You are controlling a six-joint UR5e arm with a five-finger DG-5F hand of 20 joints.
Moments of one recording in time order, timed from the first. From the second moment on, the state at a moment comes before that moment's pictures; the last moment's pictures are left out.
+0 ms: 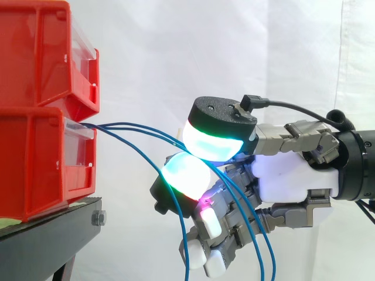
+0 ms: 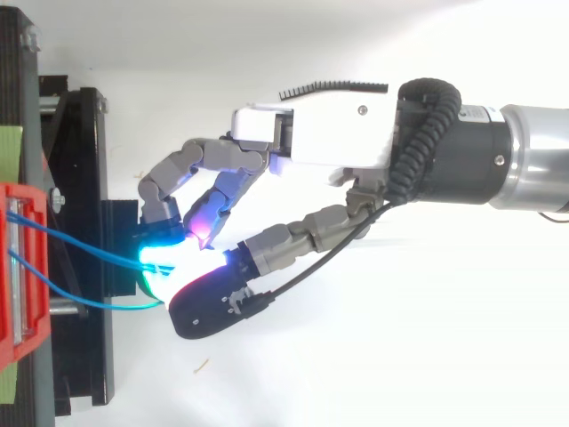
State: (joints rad) arm 0.09 -2.31 -1.17 -2.83 -1.46 -0.21
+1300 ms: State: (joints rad) arm 0.09 -2.31 -1.17 -2.83 -1.46 -0.23
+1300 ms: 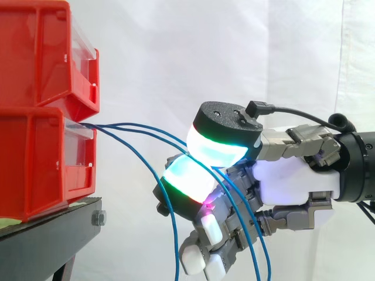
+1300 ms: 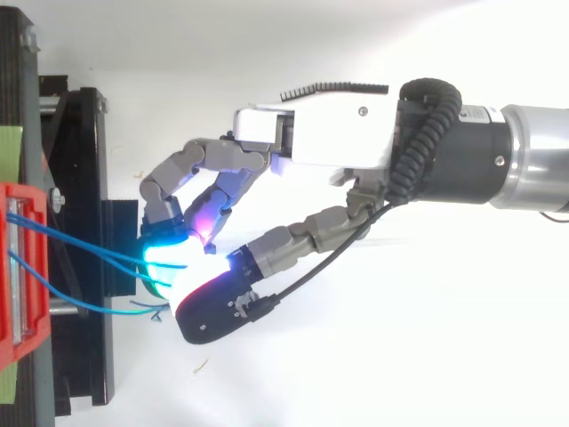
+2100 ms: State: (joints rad) arm 0.09 -2.31 -1.18 -2.84 -1.46 -0.24
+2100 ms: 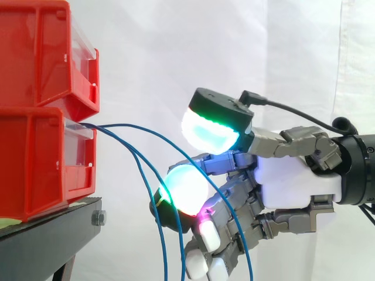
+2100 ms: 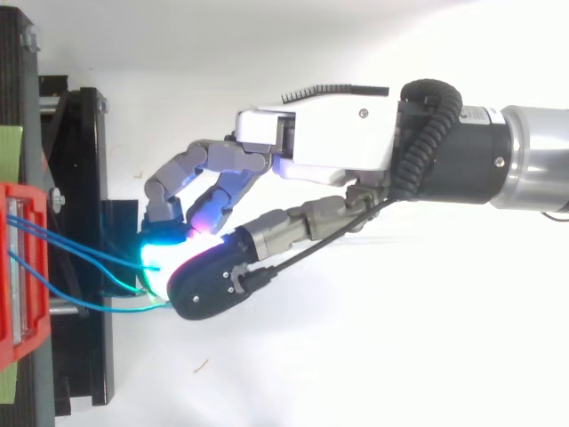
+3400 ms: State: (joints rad) arm 0.10 -2.31 -1.18 -2.83 -1.45 -0.24
